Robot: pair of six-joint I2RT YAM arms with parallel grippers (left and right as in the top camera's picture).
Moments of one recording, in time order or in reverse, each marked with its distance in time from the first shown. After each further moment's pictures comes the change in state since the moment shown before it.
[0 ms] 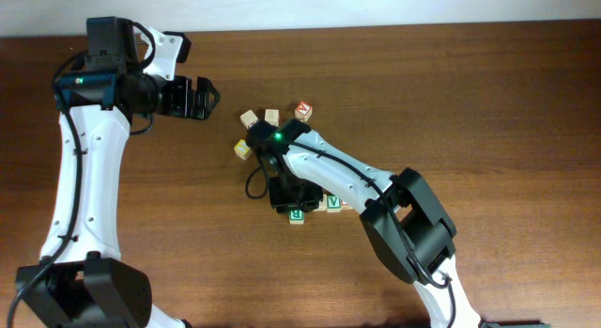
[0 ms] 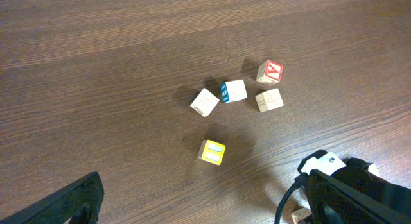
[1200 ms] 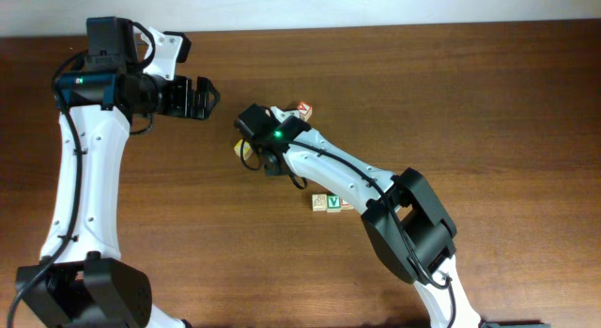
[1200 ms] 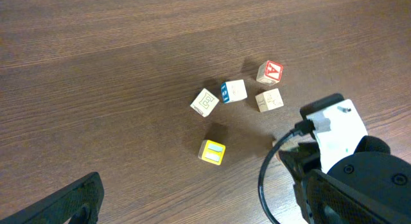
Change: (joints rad) left arm 0.000 0.000 0.000 0.000 0.000 0.000; right arm -0.002 -0.002 0.020 0.336 0.438 0.009
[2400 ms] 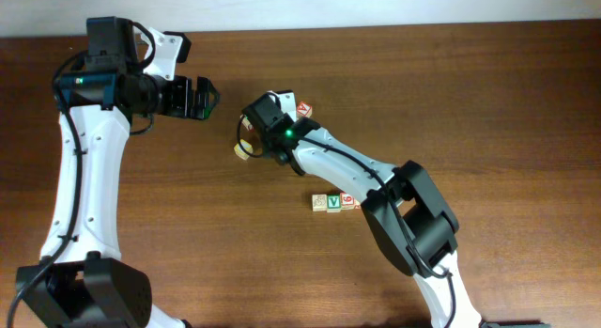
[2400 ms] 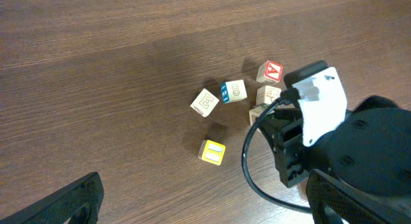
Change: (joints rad) left arm 0.000 0.000 0.000 0.000 0.000 0.000; right arm -0.055 0.023 -0.076 0.362 0.002 -0.153
